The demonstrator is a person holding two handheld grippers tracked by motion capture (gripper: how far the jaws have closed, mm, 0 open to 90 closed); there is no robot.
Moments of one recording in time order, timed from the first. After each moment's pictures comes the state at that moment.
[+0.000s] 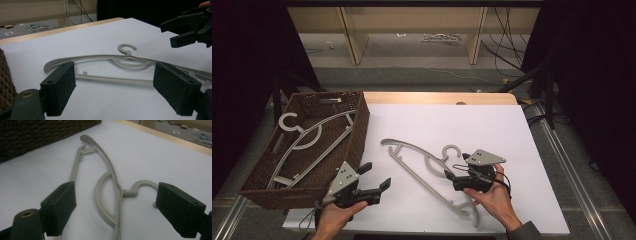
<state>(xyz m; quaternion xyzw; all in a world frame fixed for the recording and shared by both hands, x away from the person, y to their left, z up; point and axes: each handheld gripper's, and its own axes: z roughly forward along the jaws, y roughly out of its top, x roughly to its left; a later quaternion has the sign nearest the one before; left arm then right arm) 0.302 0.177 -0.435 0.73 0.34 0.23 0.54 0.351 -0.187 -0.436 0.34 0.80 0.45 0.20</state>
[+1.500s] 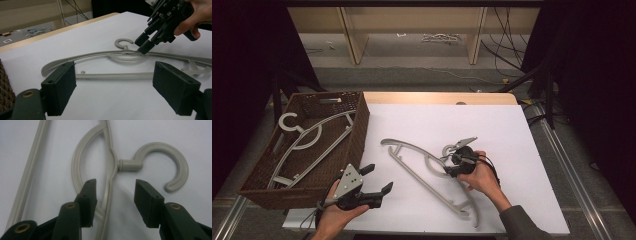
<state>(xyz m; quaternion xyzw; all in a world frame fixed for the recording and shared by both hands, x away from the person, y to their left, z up) 0.296 0.172 -0.436 0.75 0.32 0.24 0.53 0.418 -0.163 -0.465 0.36 0.88 0.28 0.11</state>
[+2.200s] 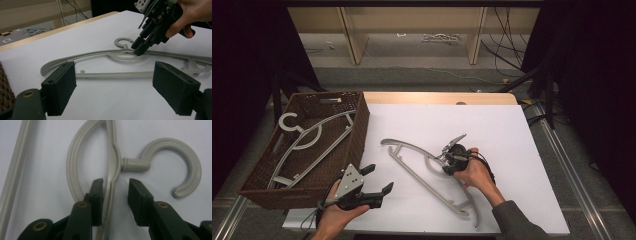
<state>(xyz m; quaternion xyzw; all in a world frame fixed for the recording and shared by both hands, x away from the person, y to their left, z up) 0.297 0.171 -0.437 0.75 0.32 0.24 0.53 0.429 -0.147 -0.469 0.35 0.91 0.22 0.09</state>
